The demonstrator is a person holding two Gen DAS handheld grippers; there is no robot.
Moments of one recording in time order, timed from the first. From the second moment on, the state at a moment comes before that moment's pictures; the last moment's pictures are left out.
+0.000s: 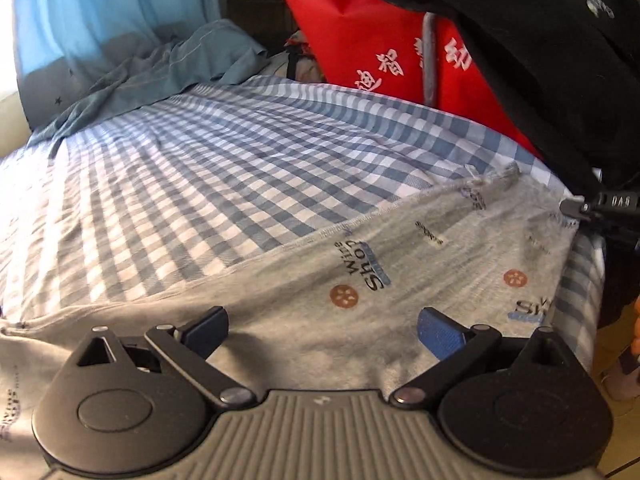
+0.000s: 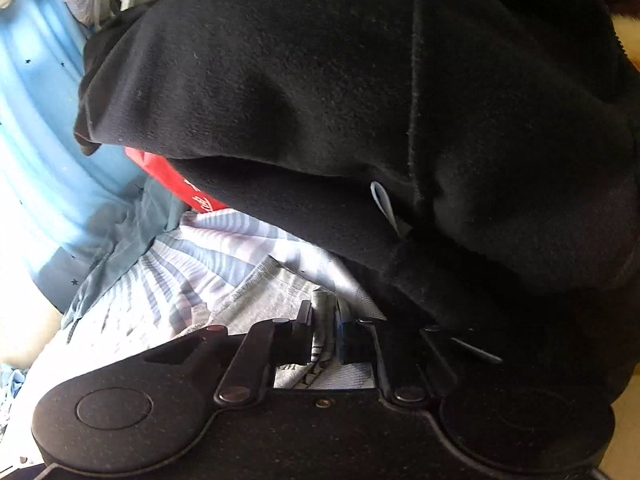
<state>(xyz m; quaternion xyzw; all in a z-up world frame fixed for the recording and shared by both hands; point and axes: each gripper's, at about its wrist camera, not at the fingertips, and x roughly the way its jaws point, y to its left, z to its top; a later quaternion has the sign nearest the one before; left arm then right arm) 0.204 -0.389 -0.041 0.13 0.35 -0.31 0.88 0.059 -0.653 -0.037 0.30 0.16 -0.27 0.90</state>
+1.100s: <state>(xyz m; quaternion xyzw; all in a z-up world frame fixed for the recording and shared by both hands) 0.261 -0.293 -0.071 -0.28 0.46 -0.39 0.75 0.088 -0.362 -0.040 -0.11 0.23 -0.03 0.97</state>
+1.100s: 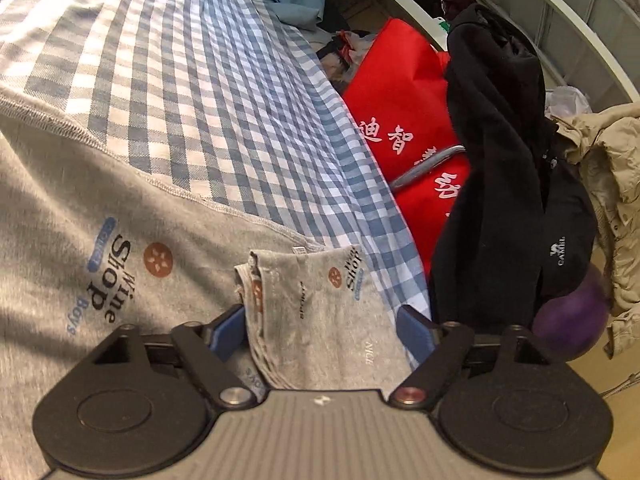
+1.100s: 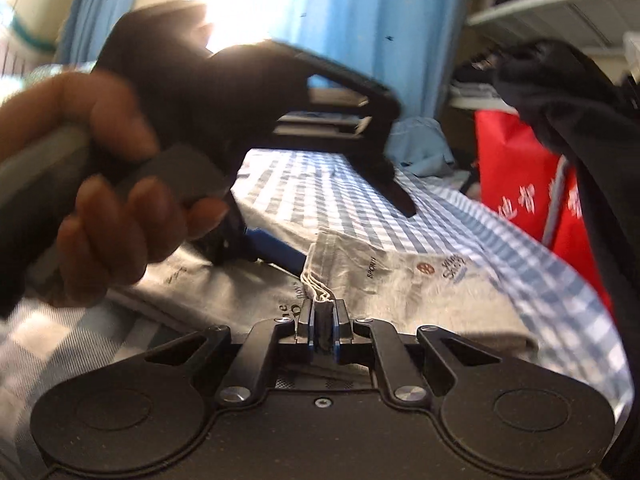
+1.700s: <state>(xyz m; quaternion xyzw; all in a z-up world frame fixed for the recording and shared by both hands) 0.251 -0.303 -0.034 -0.17 0.44 -0.35 0.81 0.083 -0.361 -0.032 -0.08 0.22 -0.05 0.97</state>
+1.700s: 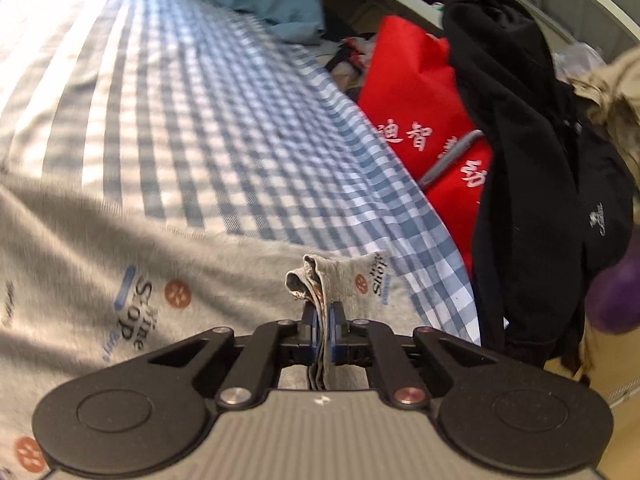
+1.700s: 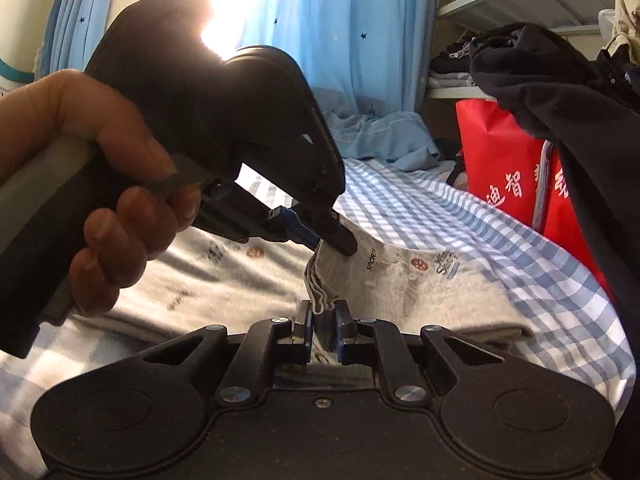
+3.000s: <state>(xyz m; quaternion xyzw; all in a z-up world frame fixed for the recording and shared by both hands) 0.276 -0.074 -0.046 -0.15 0.48 -0.28 0.82 0.075 -0.184 -0.017 -0.10 0.25 0.10 0.96</state>
